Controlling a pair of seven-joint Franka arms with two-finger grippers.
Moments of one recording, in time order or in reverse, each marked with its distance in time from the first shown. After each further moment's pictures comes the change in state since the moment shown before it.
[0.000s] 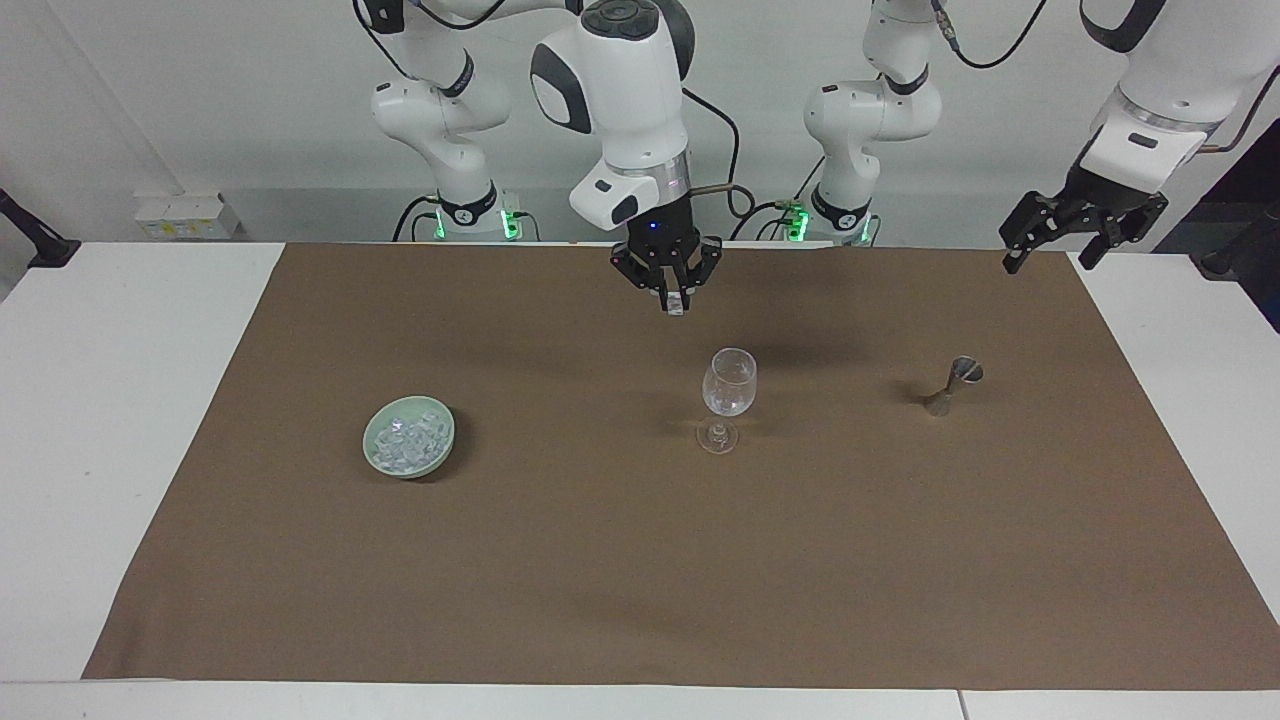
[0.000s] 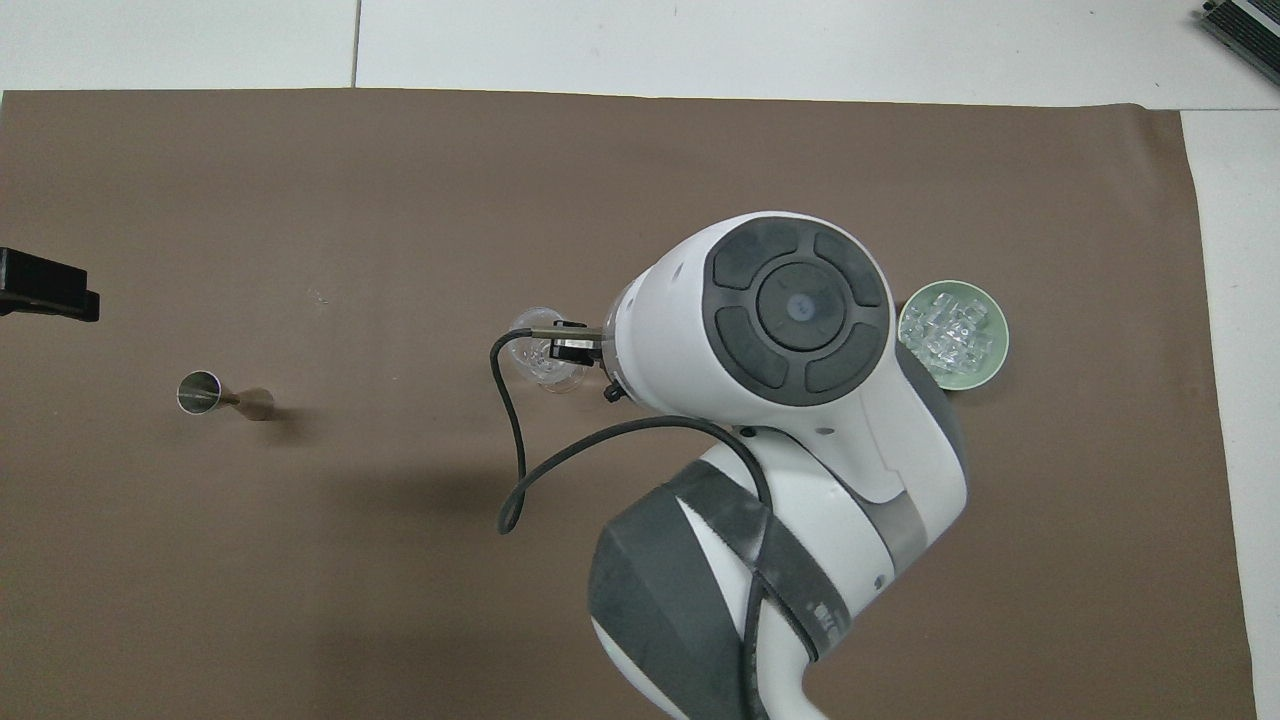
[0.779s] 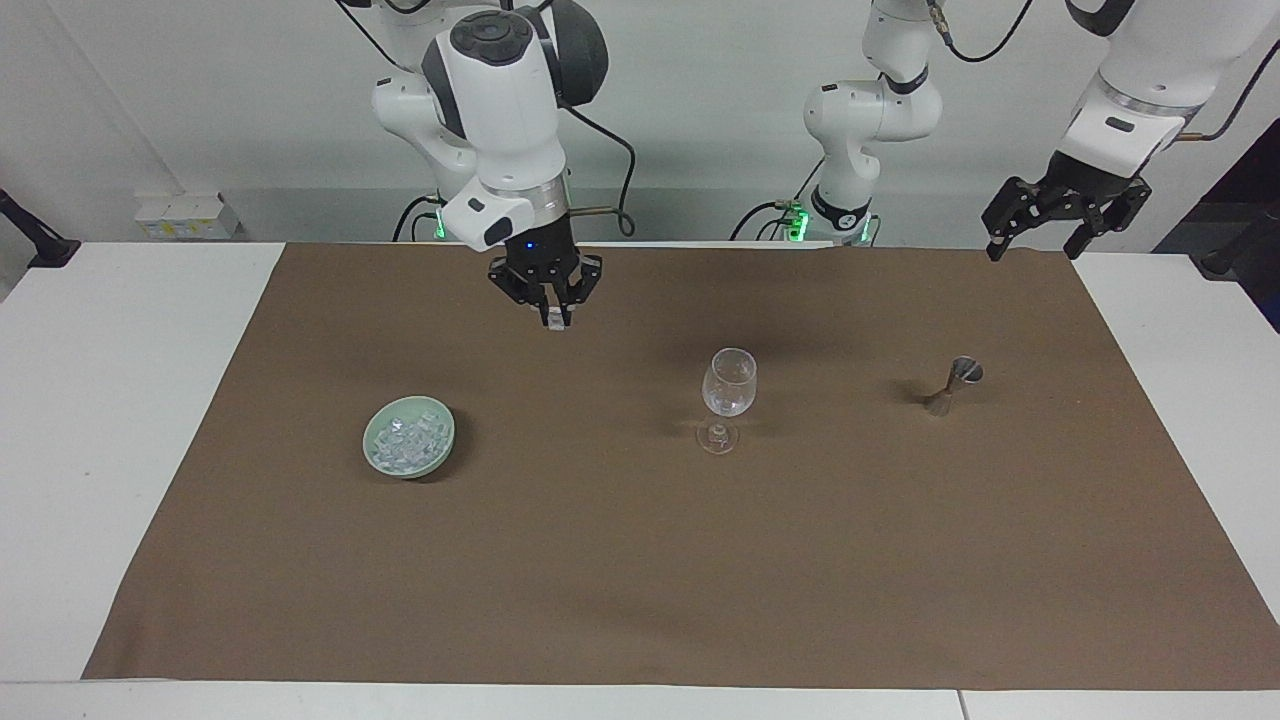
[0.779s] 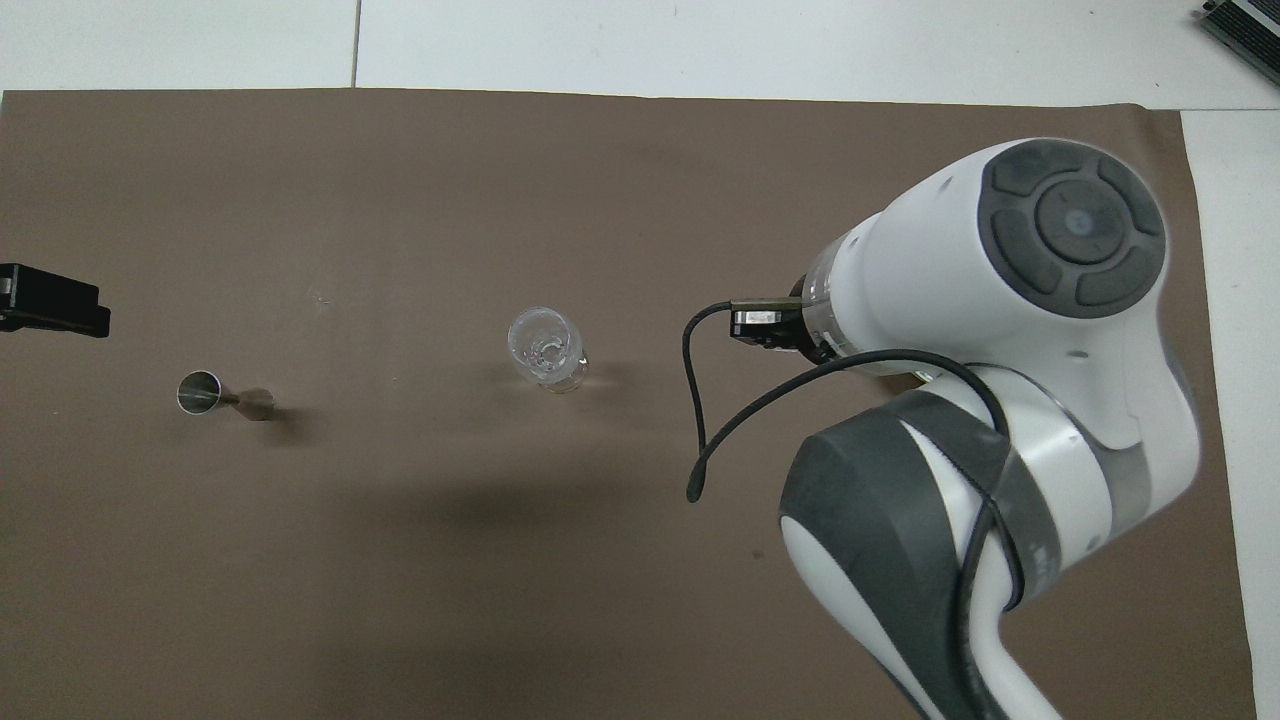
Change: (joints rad) left arm -0.019 -0.021 -0.001 0.001 0.000 -0.055 -0.001; right arm -0.191 -0.119 -0.009 -0.111 -0.001 -0.094 -0.249
